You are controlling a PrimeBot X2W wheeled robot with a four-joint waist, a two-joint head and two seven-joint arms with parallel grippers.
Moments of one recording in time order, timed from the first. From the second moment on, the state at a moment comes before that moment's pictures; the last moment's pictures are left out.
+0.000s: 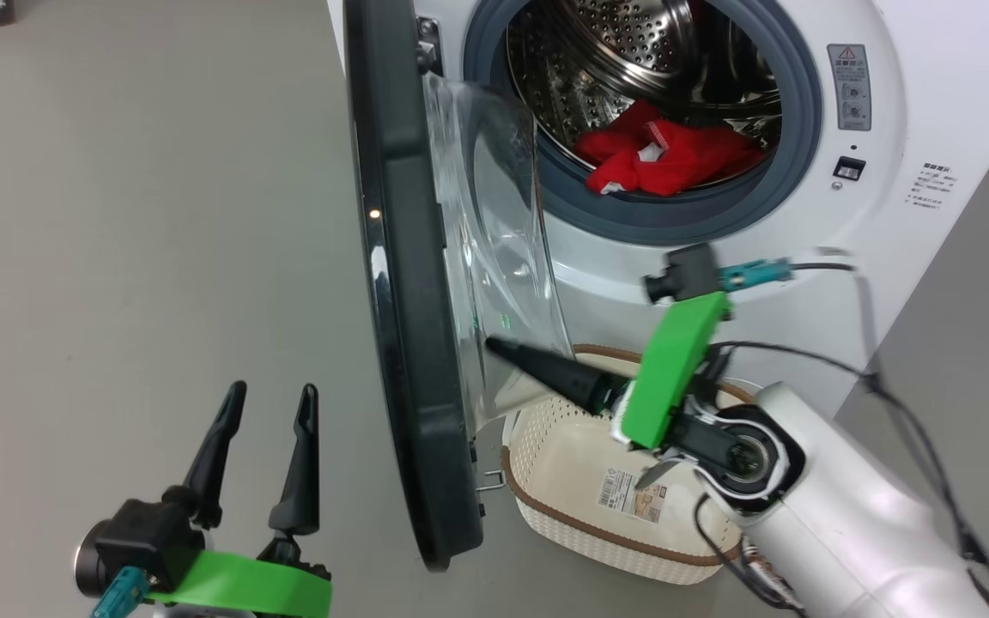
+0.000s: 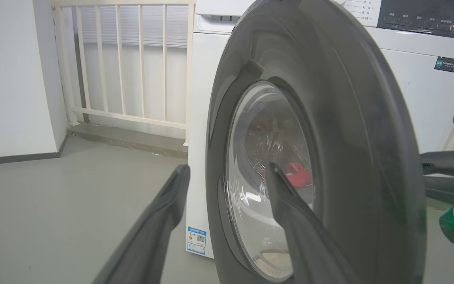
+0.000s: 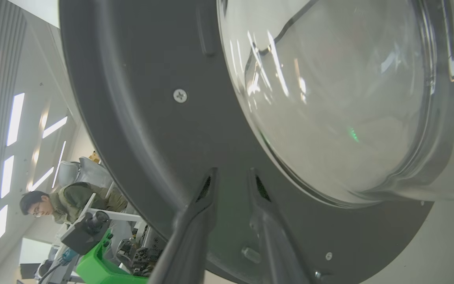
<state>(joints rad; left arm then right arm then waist) -0.14 0.04 -0.07 0.15 -0.26 -0.08 -0.26 -0.62 -0.09 0.56 0.43 1.52 0.12 0.48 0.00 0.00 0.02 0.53</state>
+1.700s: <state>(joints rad) -0.12 0.04 -0.04 0.18 -0.24 -0.09 -0.26 -0.10 -0.05 0.02 0.27 0.26 0.12 -0.26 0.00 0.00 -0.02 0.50</state>
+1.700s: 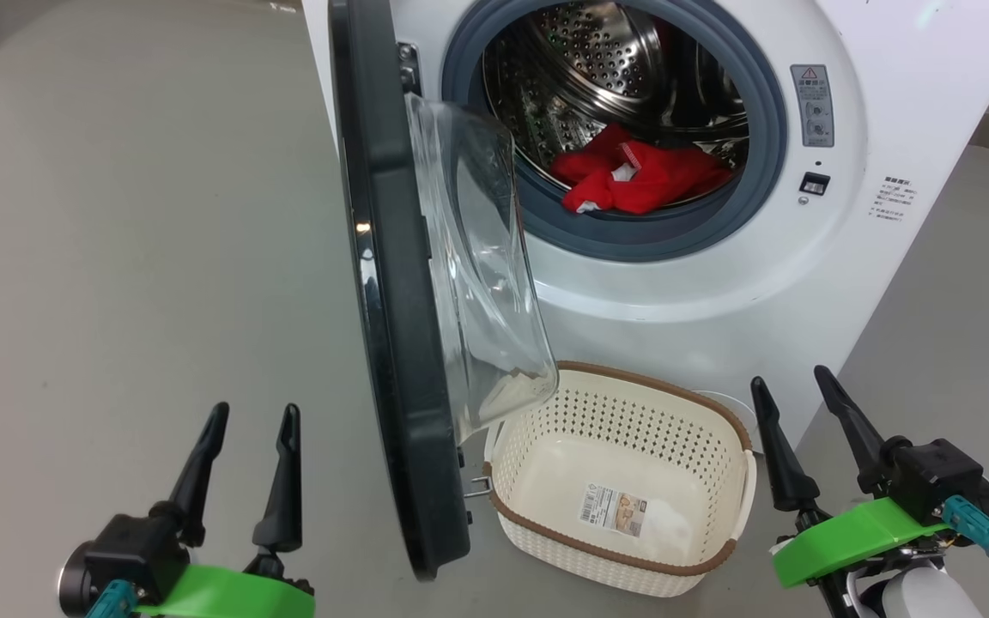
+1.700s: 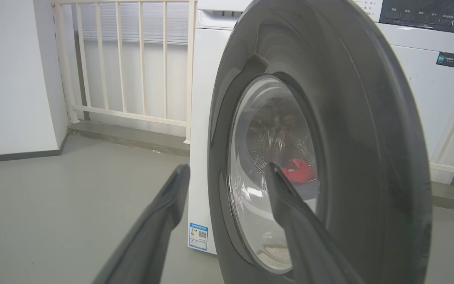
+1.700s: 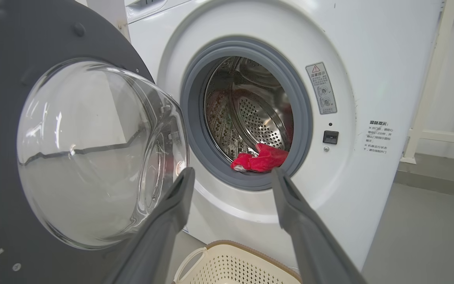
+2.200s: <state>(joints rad) -0.10 0.04 -0.03 0.16 -0.24 -0.09 -0.26 -0.10 -0.05 0.04 0.28 0.26 0.12 -0.26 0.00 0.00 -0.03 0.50</state>
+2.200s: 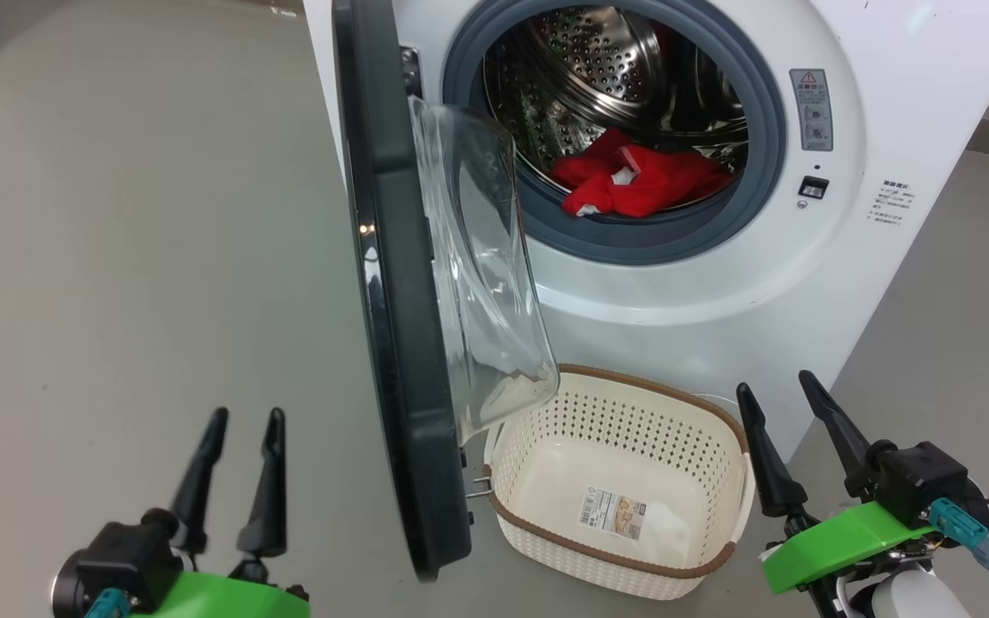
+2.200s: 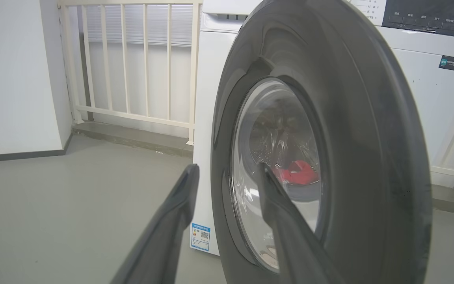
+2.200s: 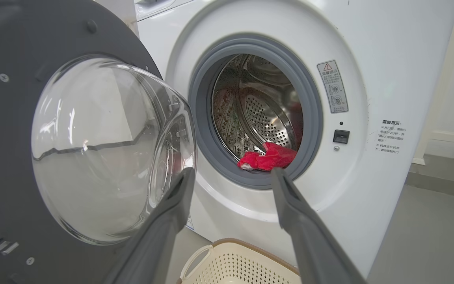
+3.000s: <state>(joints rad) -0.27 0.04 -0.11 -0.22 -0.29 -0.12 -0.26 -0.10 -0.05 0.08 0.31 0.29 0.12 -0.26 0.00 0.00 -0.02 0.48</state>
